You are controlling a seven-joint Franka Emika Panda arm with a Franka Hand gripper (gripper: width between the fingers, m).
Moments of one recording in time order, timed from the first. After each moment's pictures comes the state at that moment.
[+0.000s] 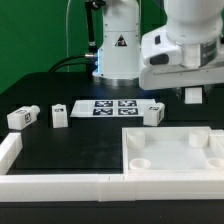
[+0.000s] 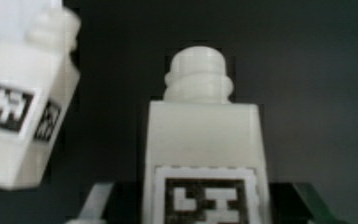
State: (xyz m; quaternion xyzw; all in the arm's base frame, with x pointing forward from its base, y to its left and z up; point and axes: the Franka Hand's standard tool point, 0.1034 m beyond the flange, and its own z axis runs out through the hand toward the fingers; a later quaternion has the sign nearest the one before) arm 0.432 0.126 0.062 -0.97 0.04 0.22 0.08
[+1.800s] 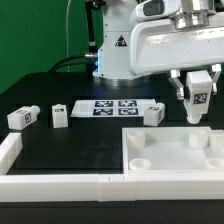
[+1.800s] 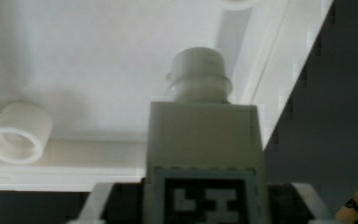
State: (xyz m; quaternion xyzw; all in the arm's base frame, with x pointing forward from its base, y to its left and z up) arm 0.553 0.101 0.107 -0.98 -0.07 -0.19 0.04
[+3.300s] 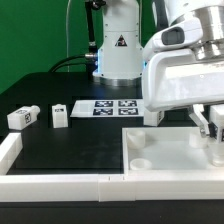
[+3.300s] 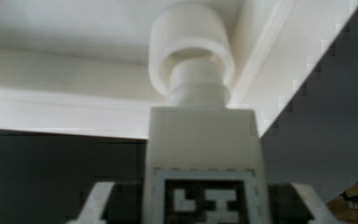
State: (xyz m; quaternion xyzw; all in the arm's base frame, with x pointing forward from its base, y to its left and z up) arm 0.632 0.121 0.075 -0.96 -0.10 -0.26 0.04
